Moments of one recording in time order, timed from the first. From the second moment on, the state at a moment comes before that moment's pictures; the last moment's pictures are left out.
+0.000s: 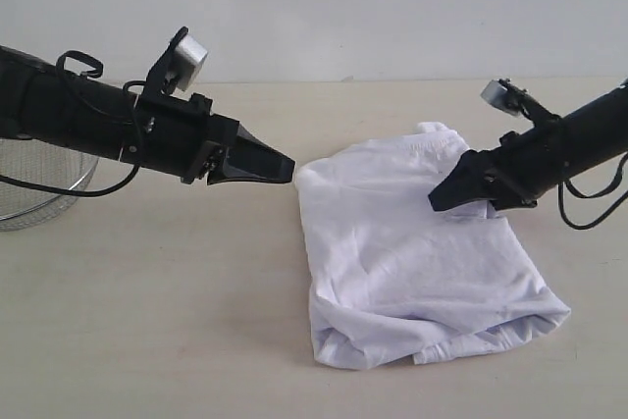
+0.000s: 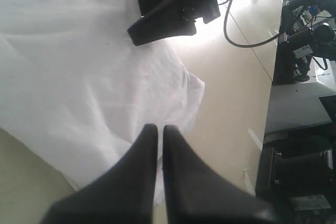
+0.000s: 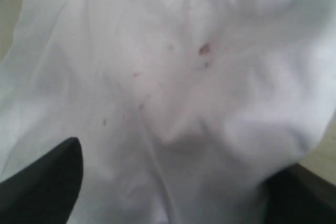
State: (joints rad) left arm -0.22 1.90 -1.06 -1.45 1.02 1.35; right arm -0.21 2.15 -1.28 1.00 0.98 -1.17
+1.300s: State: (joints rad) left arm -0.20 1.90 -1.06 -1.45 0.98 1.35; right arm -0.13 2.19 -1.46 1.17 0.49 -1.14
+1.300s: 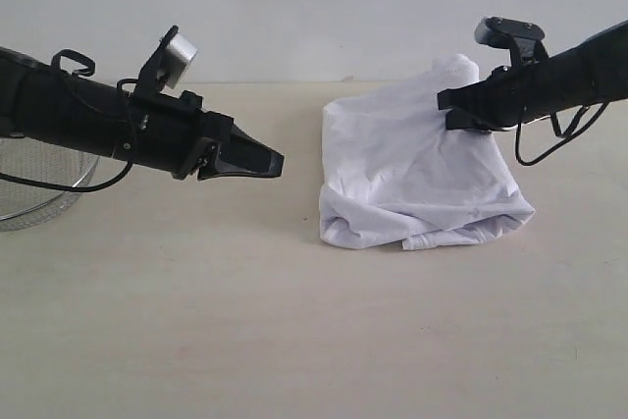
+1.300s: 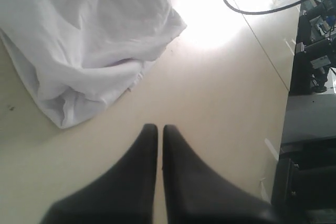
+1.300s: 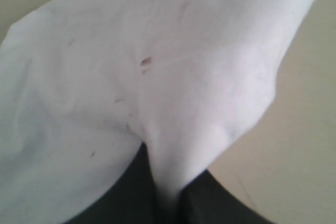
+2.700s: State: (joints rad) left arm -0.20 1.90 -1.06 -1.45 0.98 1.35; right arm -0.22 2.37 -1.73 0.98 0.68 -0.90
